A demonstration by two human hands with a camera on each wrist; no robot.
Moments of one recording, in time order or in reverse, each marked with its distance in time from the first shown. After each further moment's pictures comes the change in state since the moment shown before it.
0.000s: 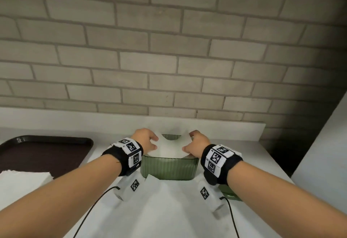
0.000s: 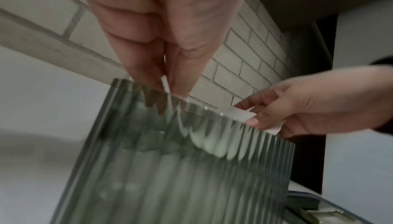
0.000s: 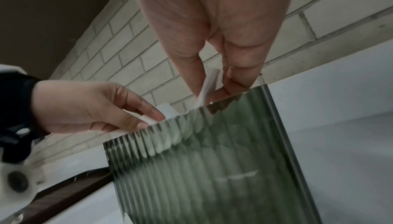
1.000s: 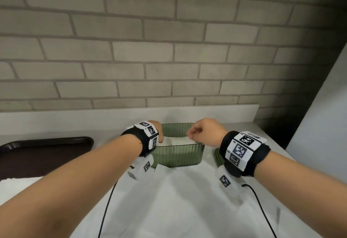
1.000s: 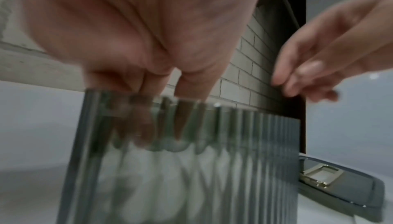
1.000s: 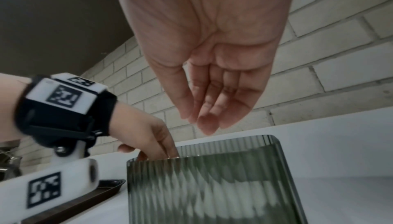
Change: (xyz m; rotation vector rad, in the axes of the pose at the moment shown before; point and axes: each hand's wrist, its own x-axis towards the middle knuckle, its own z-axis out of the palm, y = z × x) left_hand 0.026 0.014 0.002 0.520 -0.312 0.040; right_hand -0.045 -0.011 -0.010 -0.137 0.026 -0.252
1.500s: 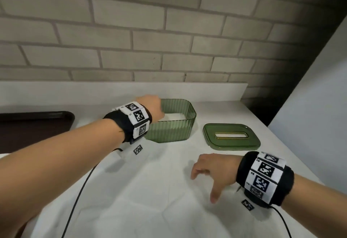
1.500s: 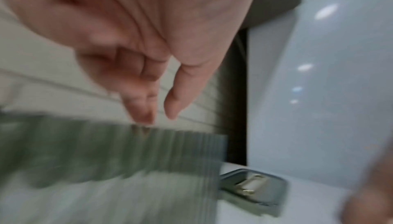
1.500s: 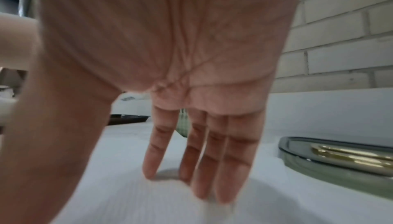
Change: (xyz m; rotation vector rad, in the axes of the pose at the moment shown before) left_hand -0.036 0.014 0.002 -0.095 0.198 0.195; right_hand -0.098 0.040 0.033 -0.497 -0.749 -0.012
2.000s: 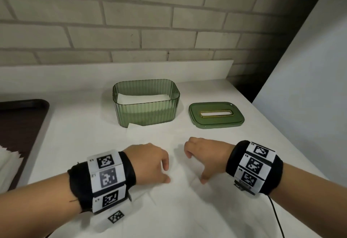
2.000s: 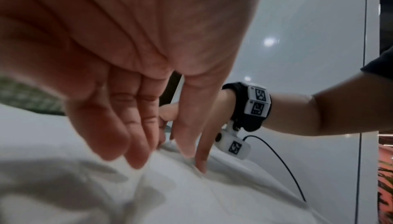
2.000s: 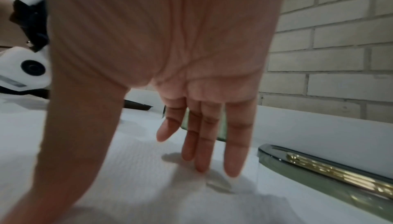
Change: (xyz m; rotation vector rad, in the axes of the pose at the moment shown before) left_hand -0.123 0.047 0.061 -0.060 -0.431 0.304; right_hand -0.007 0.007 0.035 -0.041 0.169 0.052
